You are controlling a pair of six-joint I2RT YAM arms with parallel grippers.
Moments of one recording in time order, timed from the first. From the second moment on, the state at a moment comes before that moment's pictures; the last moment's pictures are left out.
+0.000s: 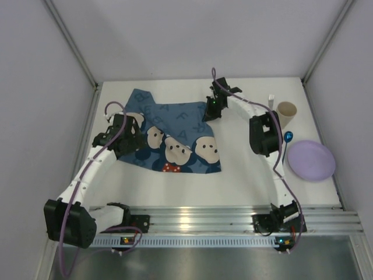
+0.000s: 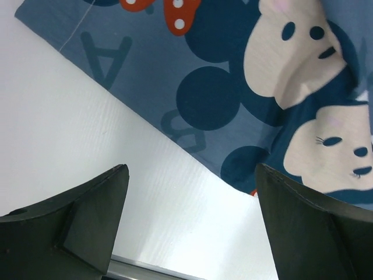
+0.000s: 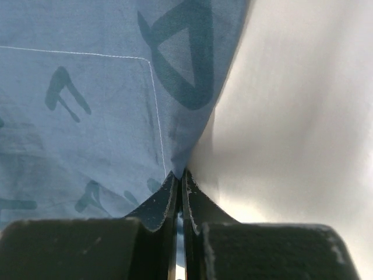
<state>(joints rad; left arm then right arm) -0.22 1.16 0.98 -0.79 -0.28 -0.57 0.40 2.49 2.14 -0.70 -0.35 0.52</state>
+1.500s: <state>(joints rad) -0.12 1.49 0.88 -0.58 -0.21 -0.63 0.30 1.56 1.02 -0.82 -0.12 0.43</state>
